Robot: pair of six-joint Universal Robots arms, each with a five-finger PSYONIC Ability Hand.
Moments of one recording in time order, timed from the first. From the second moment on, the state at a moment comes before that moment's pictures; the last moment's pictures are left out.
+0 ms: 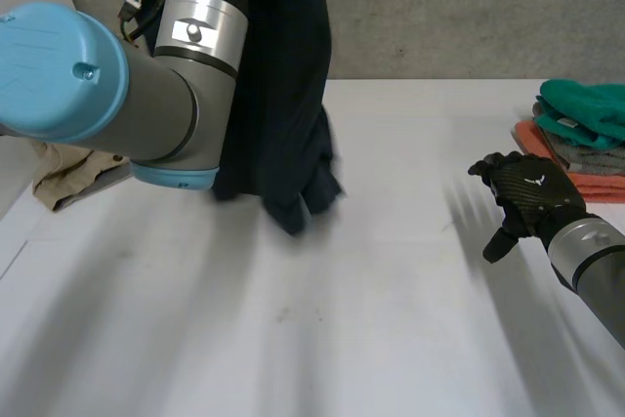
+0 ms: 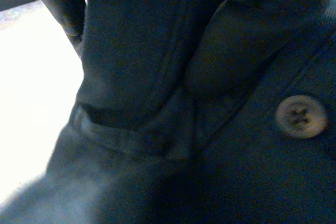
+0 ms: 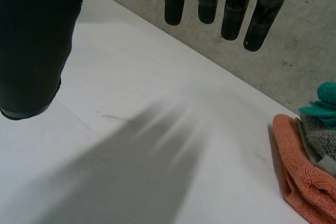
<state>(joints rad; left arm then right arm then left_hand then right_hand) 4.09 -2.06 -1.07 3.87 -1.53 3.47 1.72 -1.32 1.84 -0.25 1.32 2.82 1.13 1.20 1.19 1.20 0.97 0.22 0.23 0.22 0.24 0.07</state>
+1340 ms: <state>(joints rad) 4.27 -2.42 -1.03 3.22 -1.33 3.65 2.00 -0.83 1.13 0.03 1.55 2.71 1.12 1.19 1.17 1.19 0.95 1.03 1.17 1.18 1.18 0.95</state>
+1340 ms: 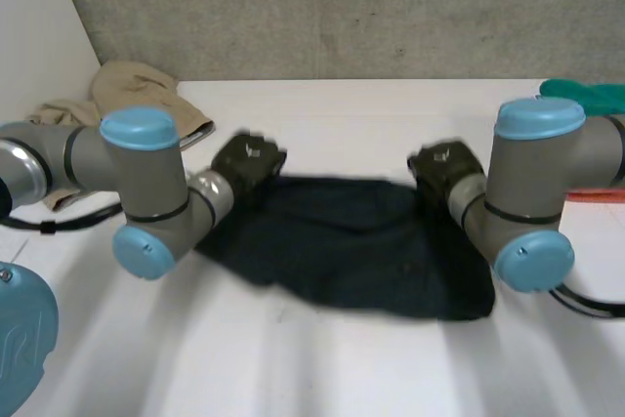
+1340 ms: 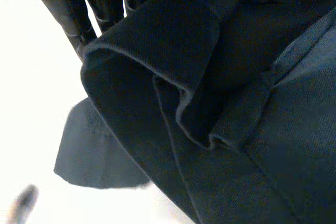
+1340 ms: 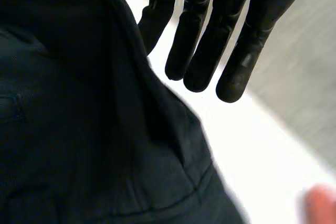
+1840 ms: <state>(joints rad) 4.28 -2.17 -1.06 3.79 -1.48 3.43 2.04 -1.02 1.03 -0.50 1.57 2.68 1.12 1.20 1.19 1.20 0.98 1.03 1.18 1.19 1.19 0.99</state>
